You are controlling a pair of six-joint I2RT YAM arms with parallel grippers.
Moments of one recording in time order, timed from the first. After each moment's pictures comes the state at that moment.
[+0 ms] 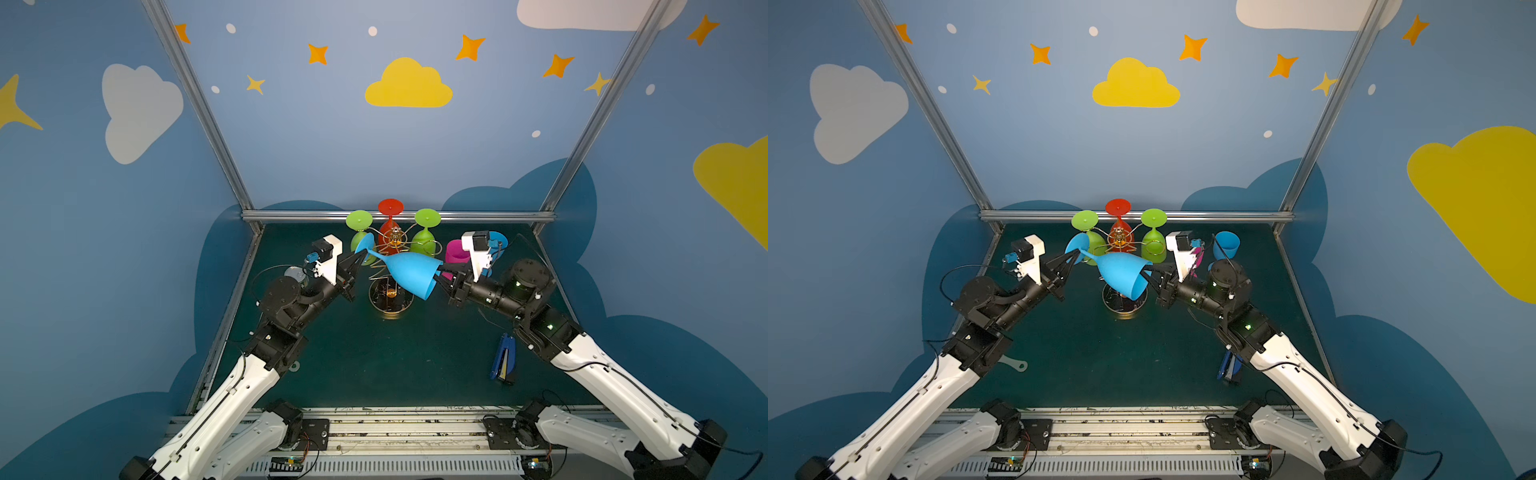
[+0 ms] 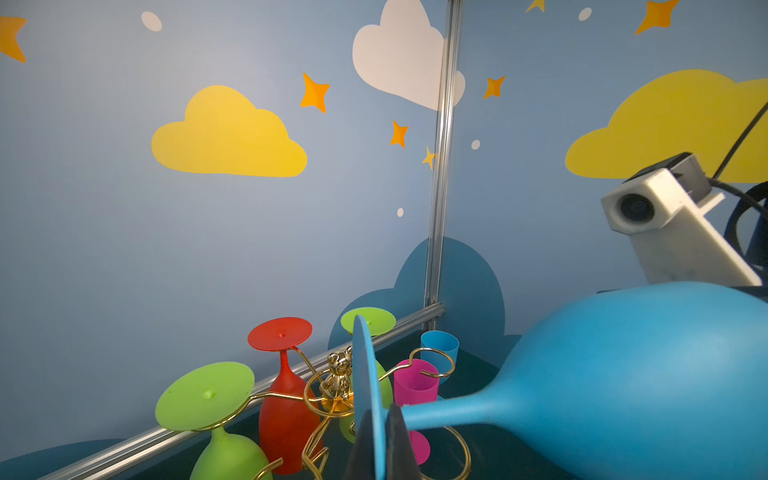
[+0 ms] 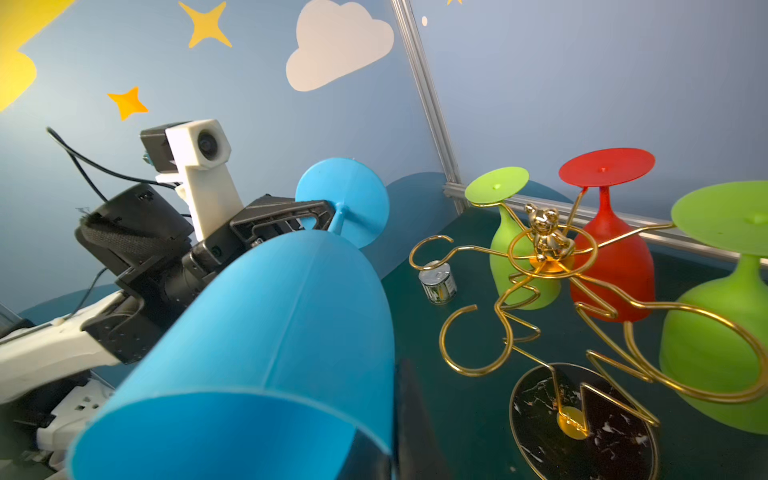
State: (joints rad) left arm -0.48 0.88 0.83 0.23 0.22 -0.09; right arm 0.70 1.01 1.01 0.00 -0.41 0.39
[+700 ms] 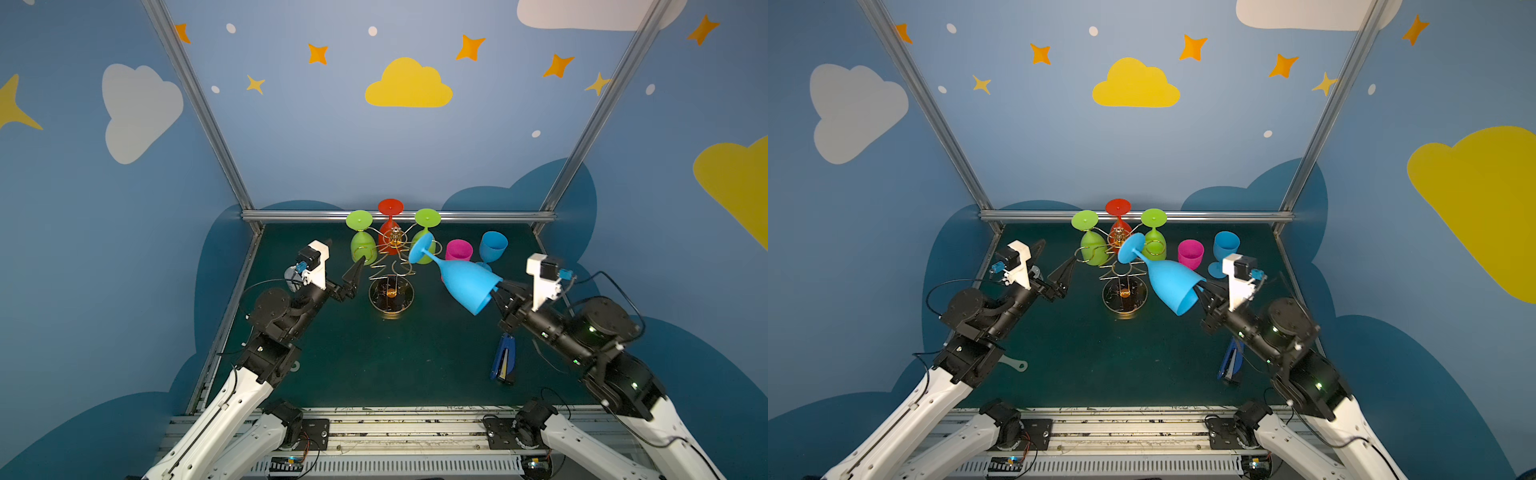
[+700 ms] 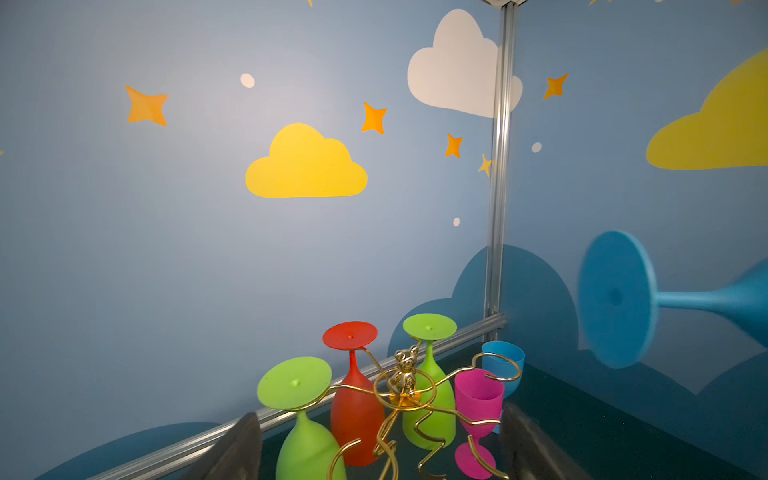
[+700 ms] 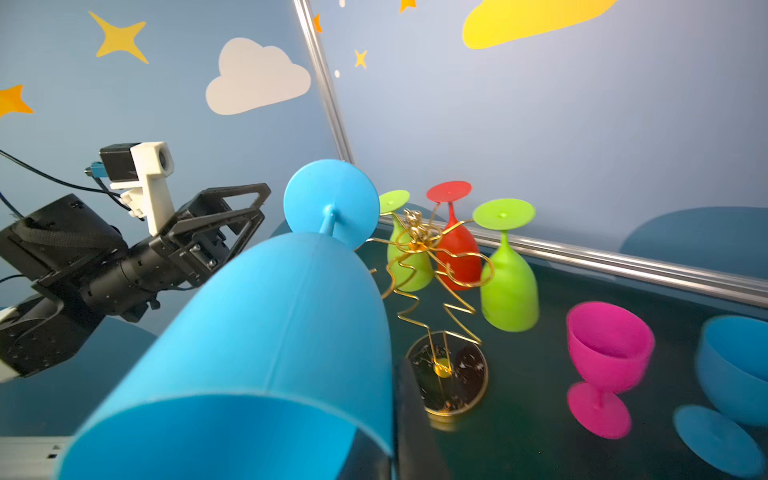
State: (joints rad) left arm -0.46 0.78 0.77 0.23 0.03 0.02; right arm 0.69 0.58 1.04 -0.49 -0.05 0.22
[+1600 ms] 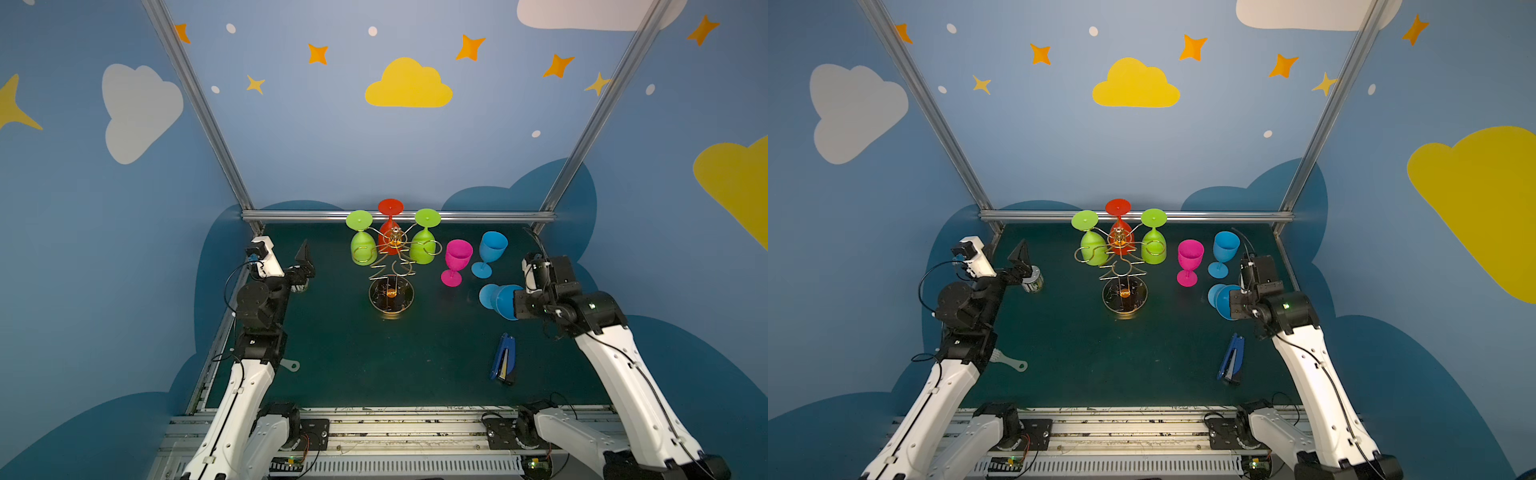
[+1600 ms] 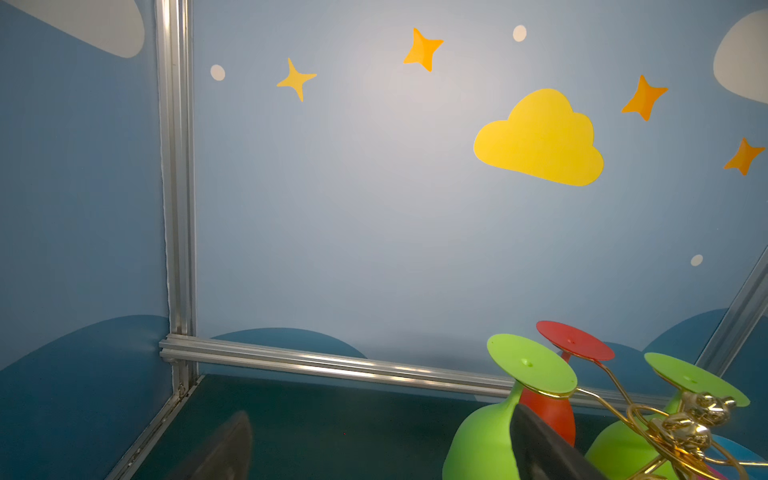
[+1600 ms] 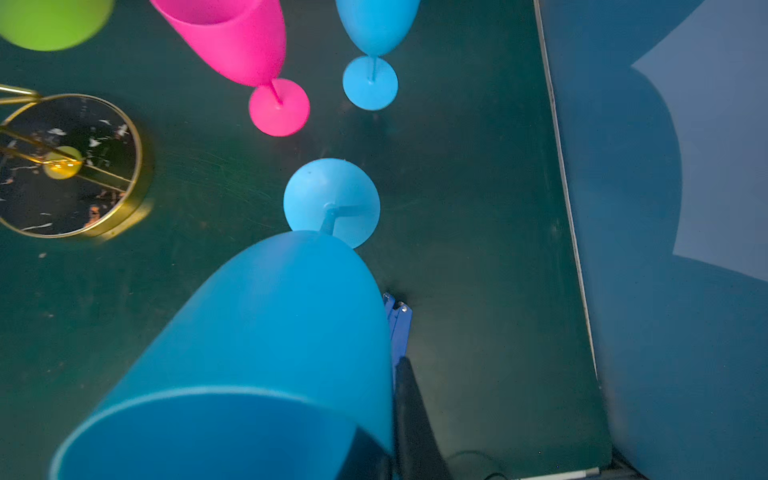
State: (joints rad) left arm -0.02 0.84 0.65 0.36 0.00 -0.22; right arm 0.23 1.09 1.24 -1.13 0.21 0.12
